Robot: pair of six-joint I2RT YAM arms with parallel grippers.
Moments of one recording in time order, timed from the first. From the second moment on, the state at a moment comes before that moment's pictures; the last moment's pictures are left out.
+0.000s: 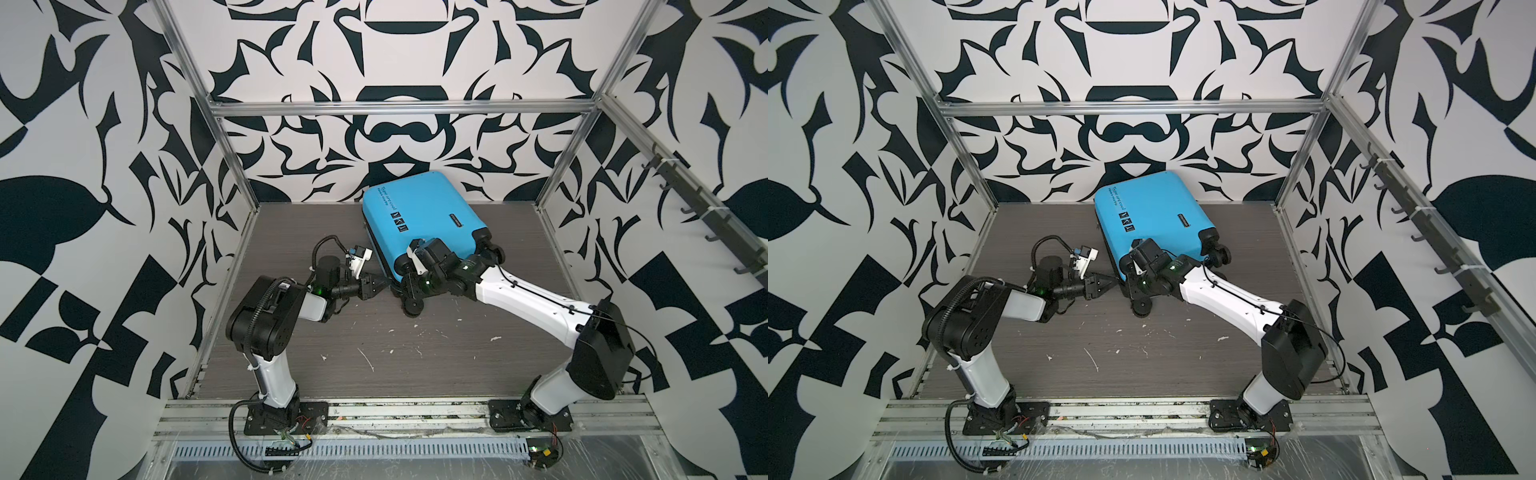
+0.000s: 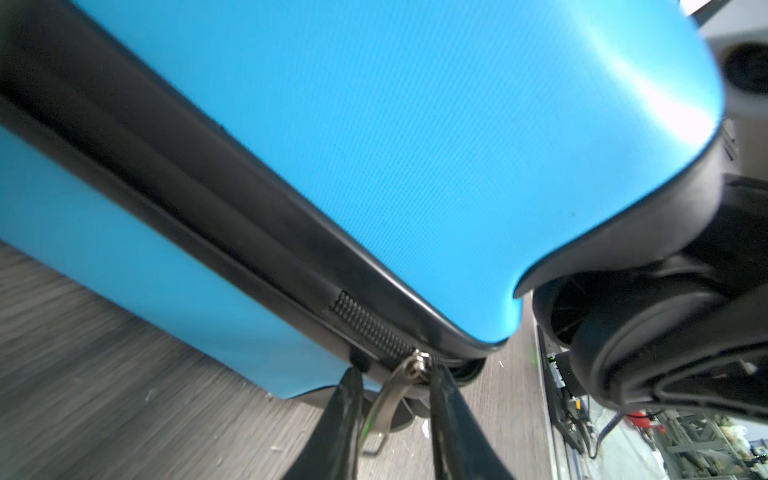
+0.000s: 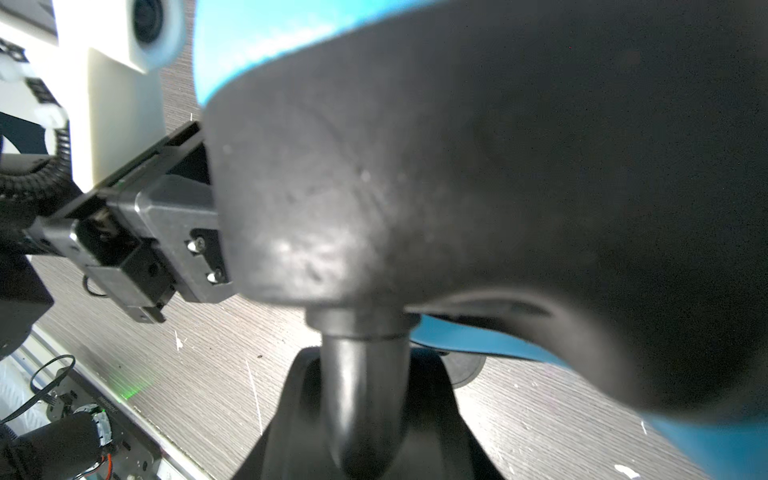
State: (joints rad) left arm -0.36 1.81 0.63 0.86 0.93 -0.50; right arm 0.76 1.57 1.26 -0.64 -0.08 0.51
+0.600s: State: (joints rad) left arm -0.39 1.82 0.63 0.83 0.95 -0.48; right arm 0.76 1.57 1.26 -0.65 -0.08 0.51
